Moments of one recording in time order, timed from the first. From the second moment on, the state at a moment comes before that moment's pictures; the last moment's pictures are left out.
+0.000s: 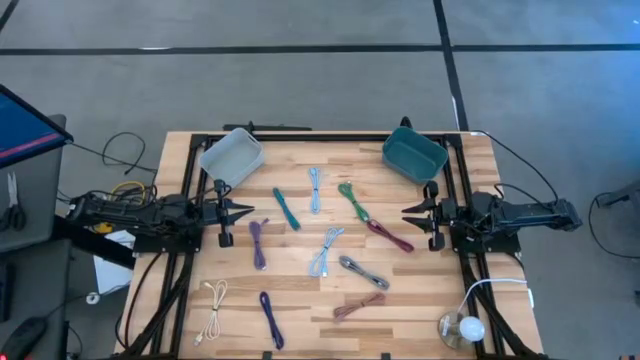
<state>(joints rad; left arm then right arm) -0.12 0.00 0.01 0.21 -0.26 0.36 0.07 0.01 0.00 0.03 0.10 -0.03</state>
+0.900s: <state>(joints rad) -0.12 0.00 0.01 0.22 -0.26 0.36 0.07 0.01 0.00 0.03 0.10 -0.03</state>
